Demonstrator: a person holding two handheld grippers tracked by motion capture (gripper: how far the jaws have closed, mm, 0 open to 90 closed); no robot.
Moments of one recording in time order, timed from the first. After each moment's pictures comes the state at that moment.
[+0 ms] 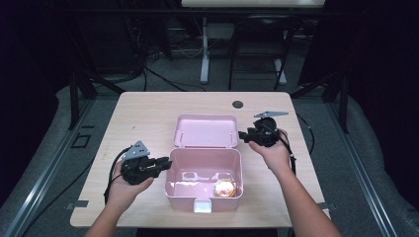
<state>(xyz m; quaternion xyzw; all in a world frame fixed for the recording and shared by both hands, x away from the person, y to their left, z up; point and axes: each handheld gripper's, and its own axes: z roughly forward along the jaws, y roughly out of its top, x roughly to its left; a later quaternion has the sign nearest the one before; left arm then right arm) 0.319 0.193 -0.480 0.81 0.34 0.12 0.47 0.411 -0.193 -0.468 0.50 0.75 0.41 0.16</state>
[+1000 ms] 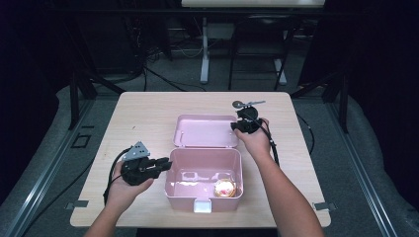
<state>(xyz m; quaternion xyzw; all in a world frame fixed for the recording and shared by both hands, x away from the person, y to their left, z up) 0.317 0.192 -0.480 0.81 0.34 0.12 0.47 0.468 -0.154 -0.485 0.55 0.74 0.34 0.18</state>
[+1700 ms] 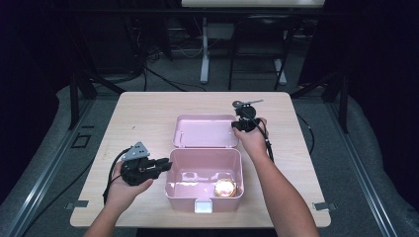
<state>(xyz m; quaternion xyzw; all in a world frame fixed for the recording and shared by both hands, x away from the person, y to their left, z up) 0.317 0.193 -0.479 0.81 0.33 0.11 0.46 0.477 -0.148 -0.490 0.59 0.72 0.32 0.17</state>
